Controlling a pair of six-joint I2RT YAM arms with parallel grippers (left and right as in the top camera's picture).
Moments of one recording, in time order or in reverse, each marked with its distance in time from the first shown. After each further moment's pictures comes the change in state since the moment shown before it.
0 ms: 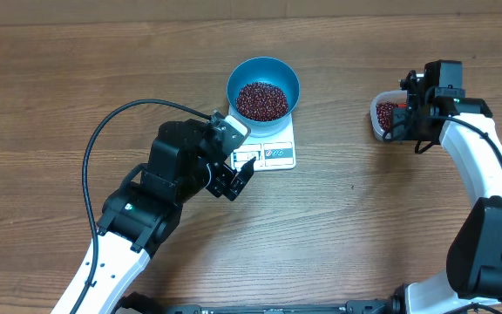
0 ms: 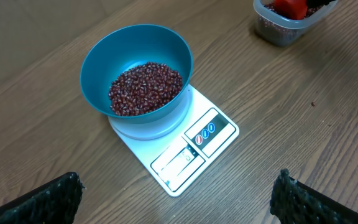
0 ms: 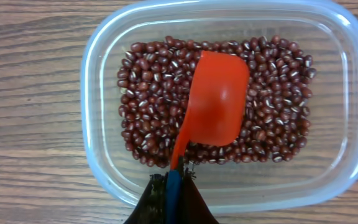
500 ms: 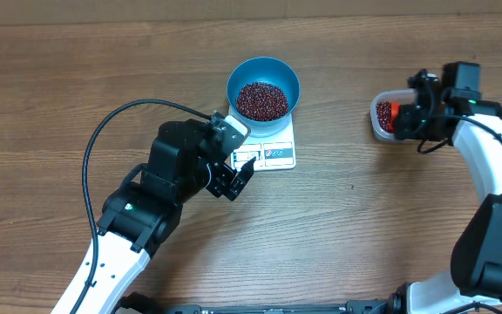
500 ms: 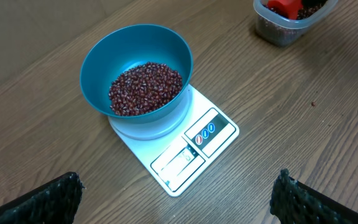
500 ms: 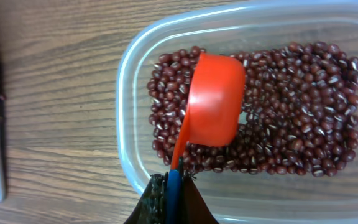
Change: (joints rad) left arm 0.000 0.000 0.000 0.000 0.000 0.000; right arm -0.099 0.007 0.000 0.012 -0.259 -0.003
